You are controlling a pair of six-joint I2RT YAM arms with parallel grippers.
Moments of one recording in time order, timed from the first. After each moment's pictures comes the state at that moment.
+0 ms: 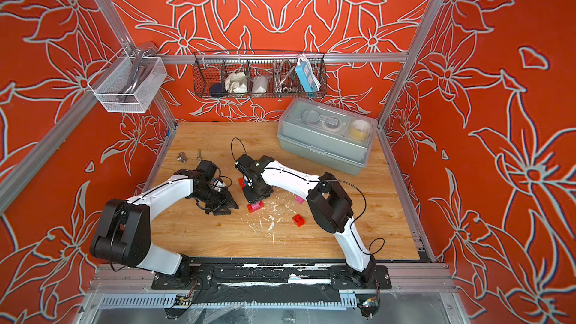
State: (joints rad) left arm -0.15 1.49 0.86 -0.84 0.58 -0.58; right arm 0.95 2.12 1.77 -1.01 -0.15 0.39
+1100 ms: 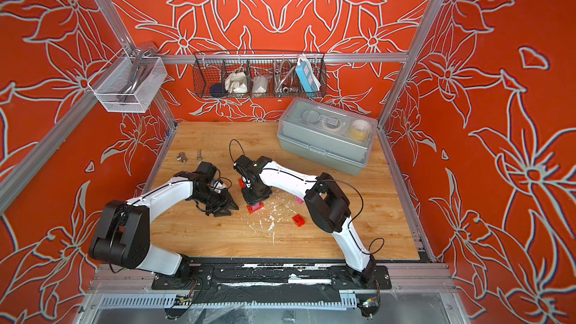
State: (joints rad) left arm -0.15 1.48 0.83 -0.81 0.59 -0.58; right arm 0.96 2.16 1.82 -1.04 -0.16 0.39
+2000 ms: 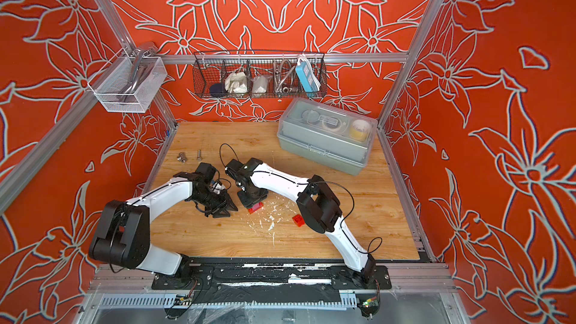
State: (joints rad) left arm -0.14 1.48 0.83 -0.83 0.58 -0.58; right arm 1.02 2.25 1.94 -1.16 -0.06 0.36
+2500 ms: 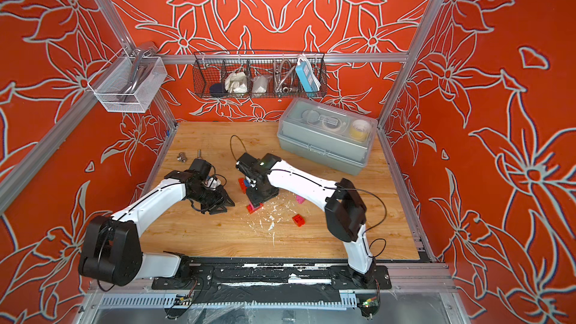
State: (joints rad) left arm -0.14 1.35 0.87 -0.89 0.53 -0.62; right arm 0.96 1.89 1.70 -1.15 -0.06 0.34
